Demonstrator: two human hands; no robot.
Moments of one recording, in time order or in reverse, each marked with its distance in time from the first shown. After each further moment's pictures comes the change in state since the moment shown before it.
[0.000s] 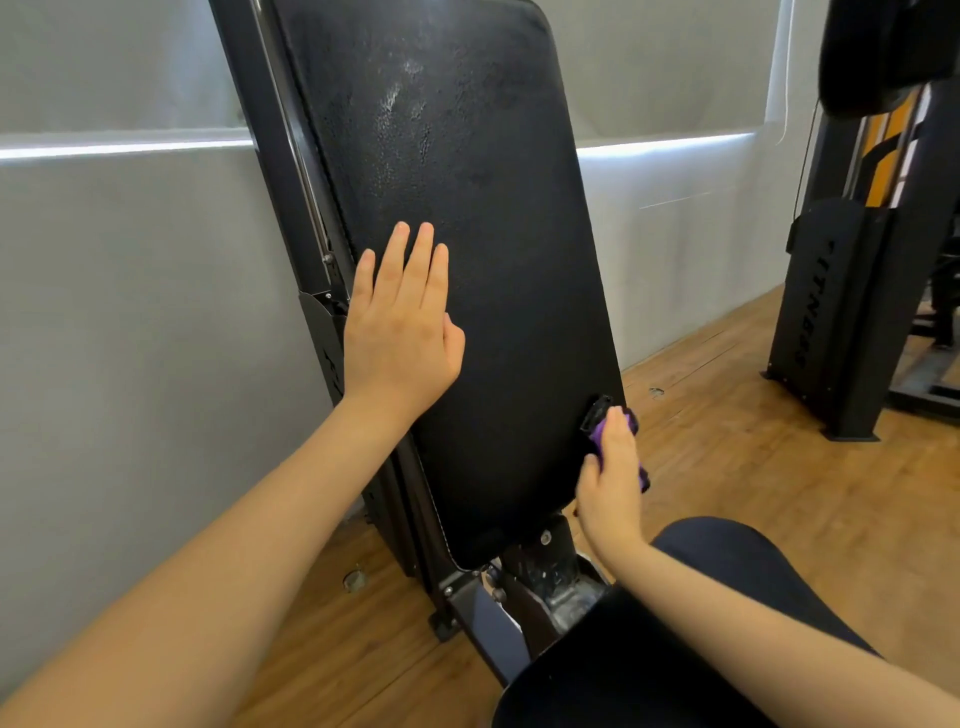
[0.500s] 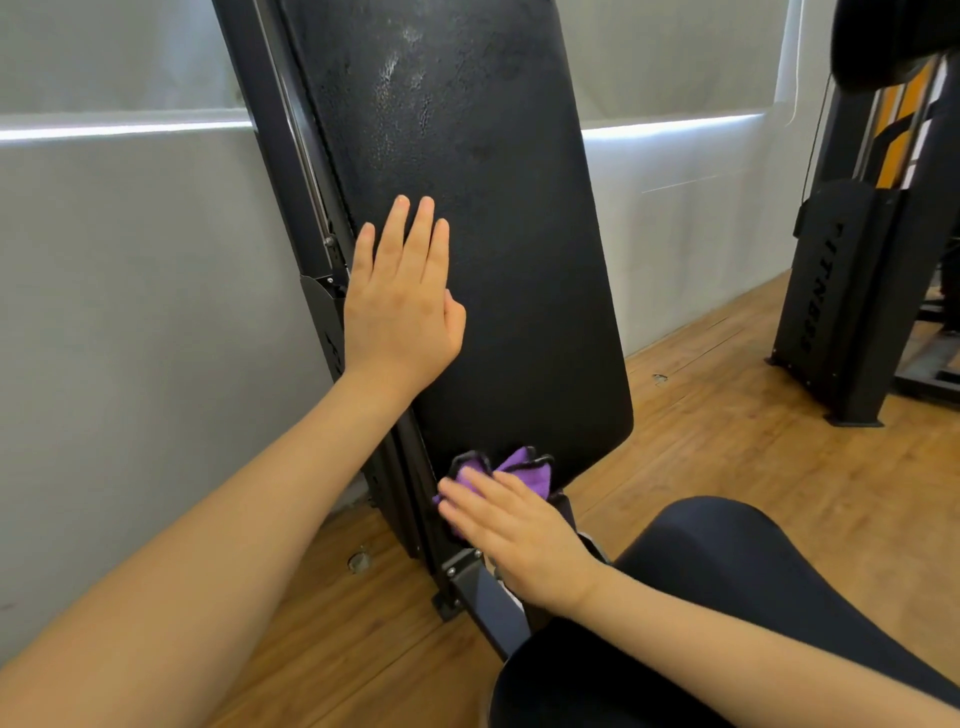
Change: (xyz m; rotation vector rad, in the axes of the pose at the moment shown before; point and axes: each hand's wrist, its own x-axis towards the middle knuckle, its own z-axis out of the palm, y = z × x) left_hand -0.001 0.000 0.000 -0.006 -0.009 0.002; right_hand -0.060 -0.016 0.017 -0.486 -0.337 -1.233
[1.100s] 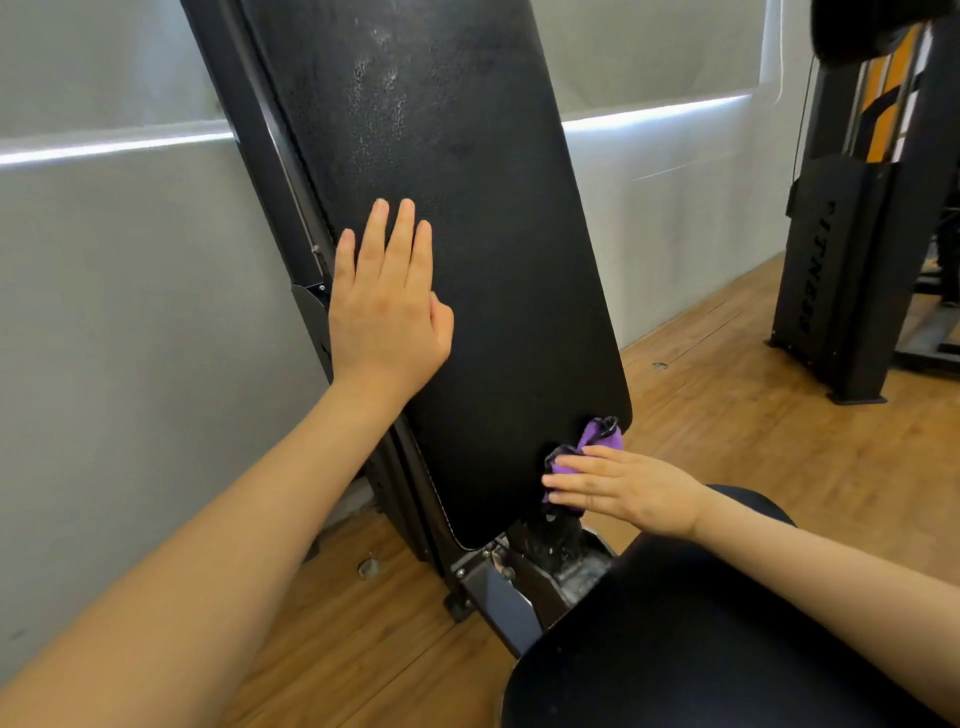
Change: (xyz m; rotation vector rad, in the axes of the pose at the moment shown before) left_hand 0.000 -0.001 0.001 0.008 0.011 0.002; right_hand -0.057 0.111 -0.025 -0.262 -0.372 -0.271
